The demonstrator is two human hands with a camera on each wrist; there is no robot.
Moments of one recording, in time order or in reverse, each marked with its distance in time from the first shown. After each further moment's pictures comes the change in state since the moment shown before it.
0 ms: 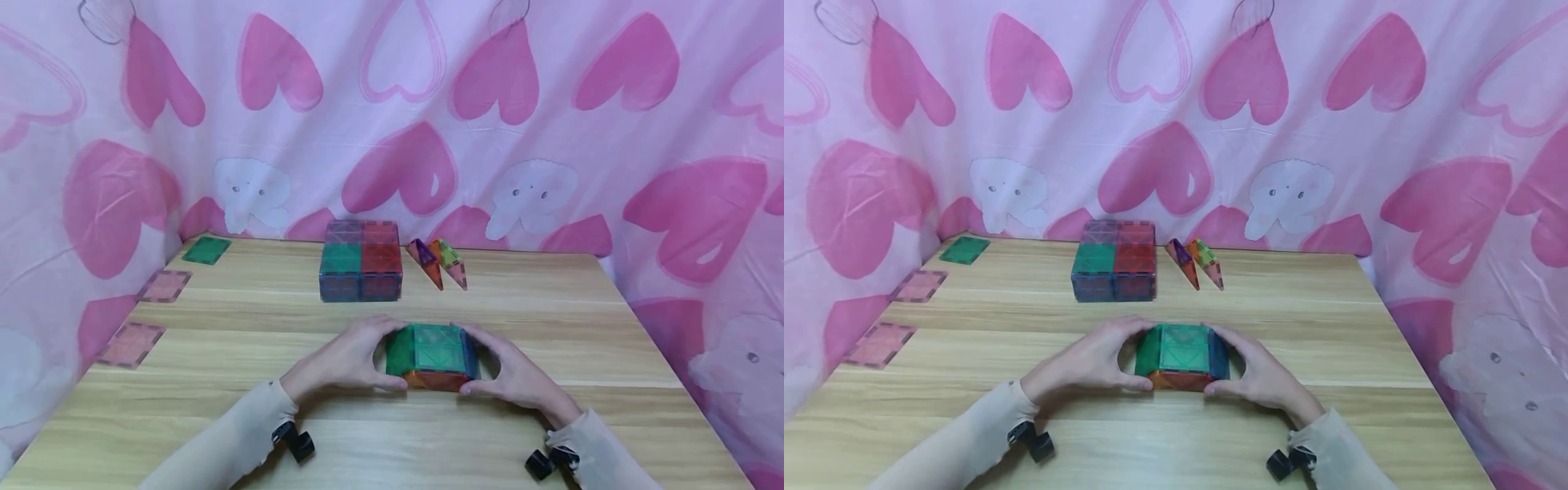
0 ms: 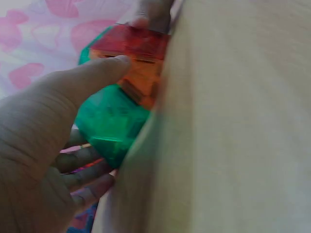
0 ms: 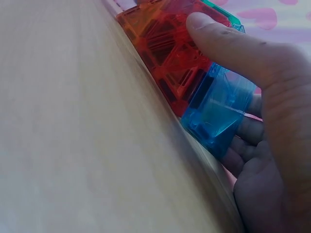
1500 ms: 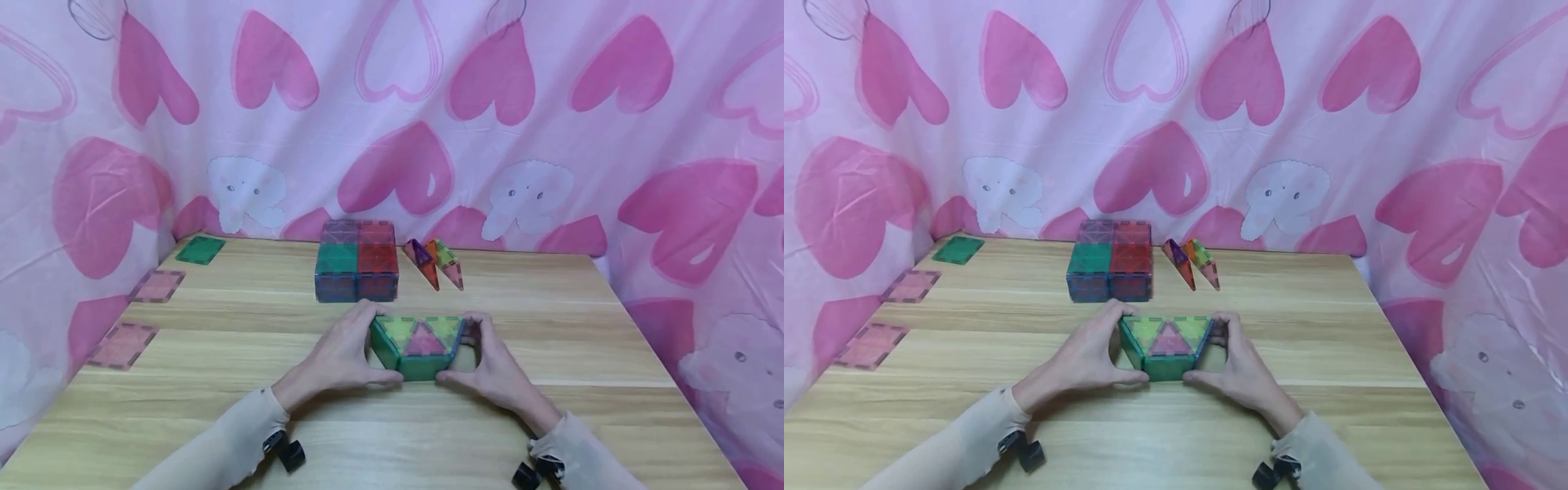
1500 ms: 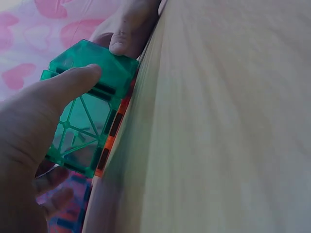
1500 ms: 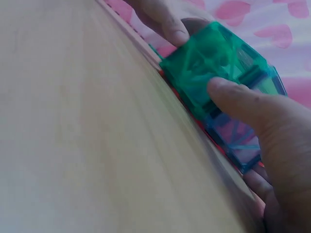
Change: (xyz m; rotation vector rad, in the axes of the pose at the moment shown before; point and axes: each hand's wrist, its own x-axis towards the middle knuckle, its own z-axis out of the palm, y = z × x) left_hand -0.011 -0.005 0.010 -0.029 0.263 -0.109; right_hand 0.017 -0.007 0.029 0.141 0.234 0.034
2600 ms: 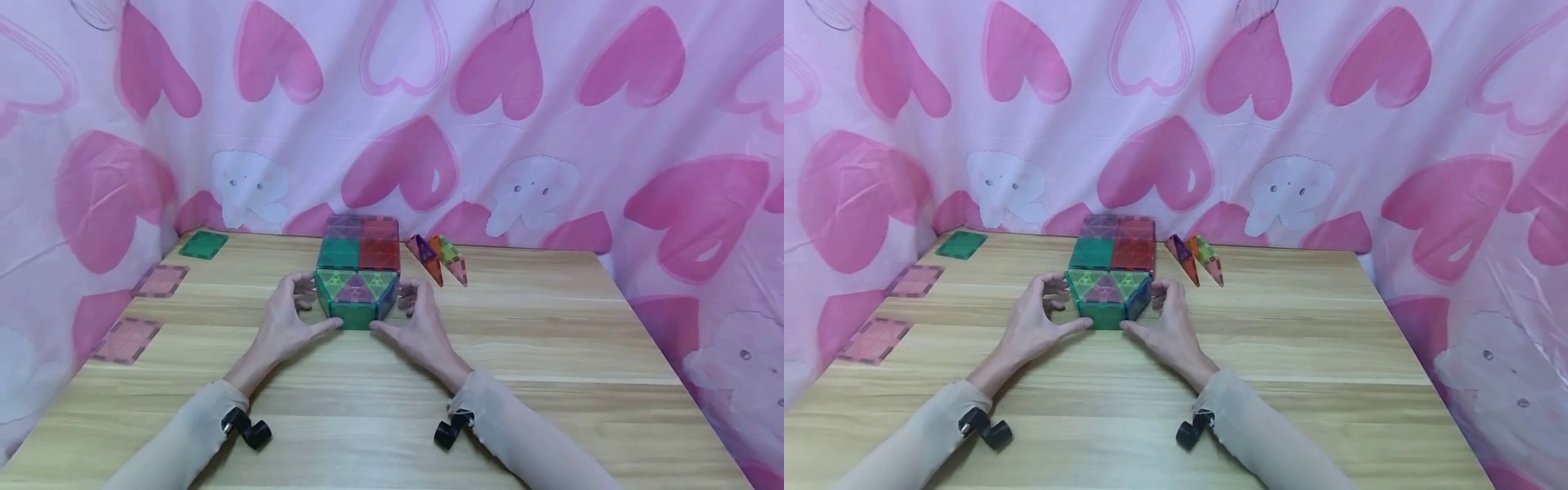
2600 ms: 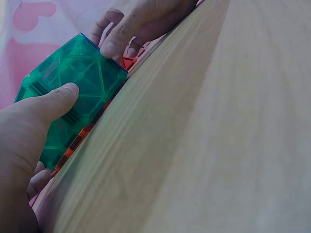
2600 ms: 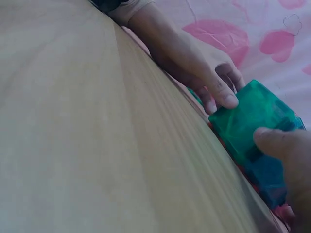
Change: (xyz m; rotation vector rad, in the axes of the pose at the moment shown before) left_hand -0.023 -0.087 -0.048 -0.130 0.368 -0.208; right_hand 0.090 -0.036 0.097 -0.025 0.204 0.019
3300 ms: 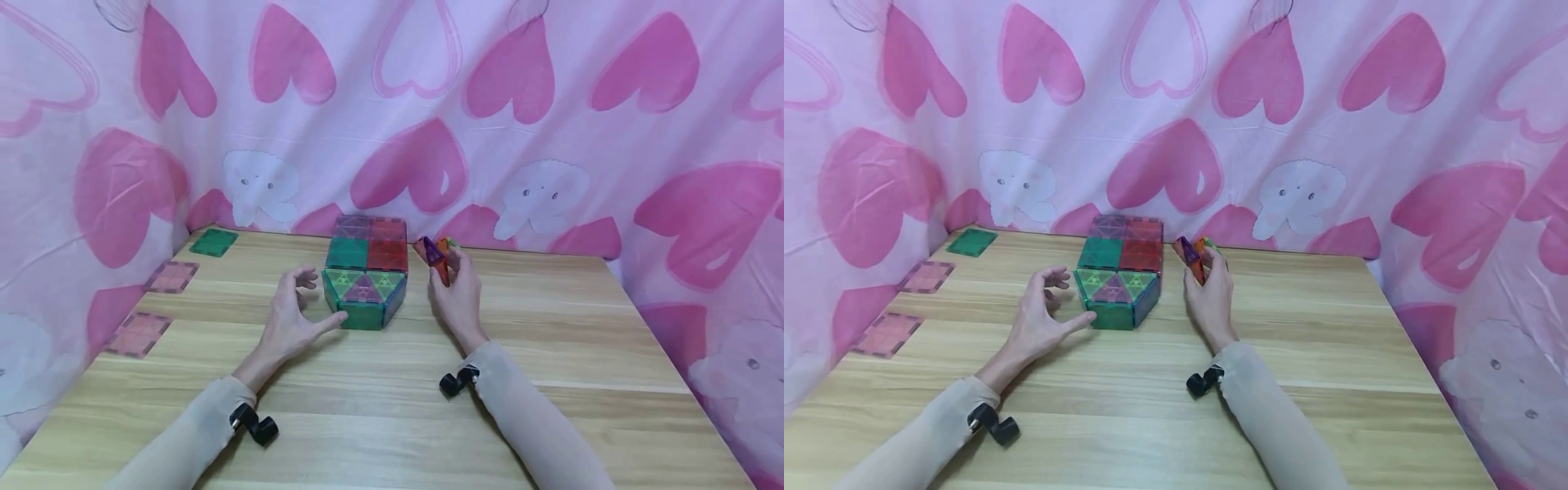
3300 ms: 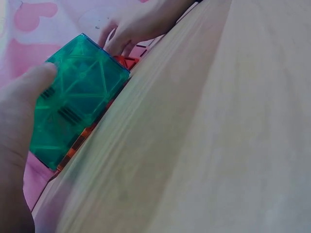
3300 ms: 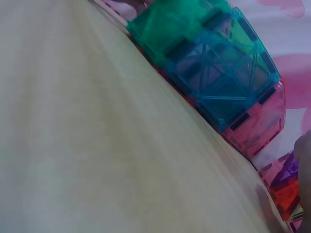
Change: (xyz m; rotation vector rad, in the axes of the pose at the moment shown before) left_hand -0.003 0.001 -0.003 -0.051 0.089 0.038; right_hand 0.059 0.040 -0.035 -0.059 0.353 -0.017
